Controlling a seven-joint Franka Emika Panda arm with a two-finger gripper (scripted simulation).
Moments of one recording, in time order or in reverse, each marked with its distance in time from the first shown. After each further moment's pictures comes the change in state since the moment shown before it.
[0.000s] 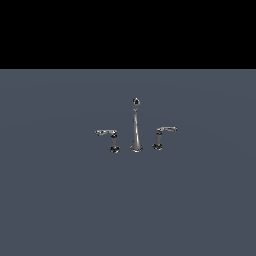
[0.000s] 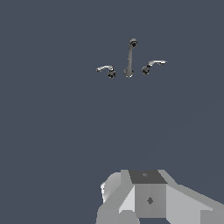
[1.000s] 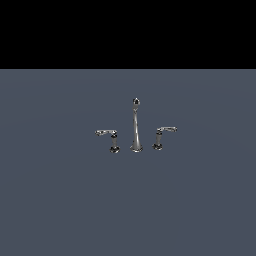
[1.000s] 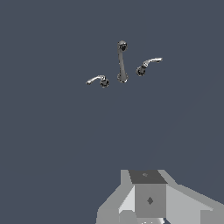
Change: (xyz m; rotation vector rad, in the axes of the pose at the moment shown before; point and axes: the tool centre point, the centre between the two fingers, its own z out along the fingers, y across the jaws) arm 0.051 -0.007 0.058 -0.003 0.002 0.208
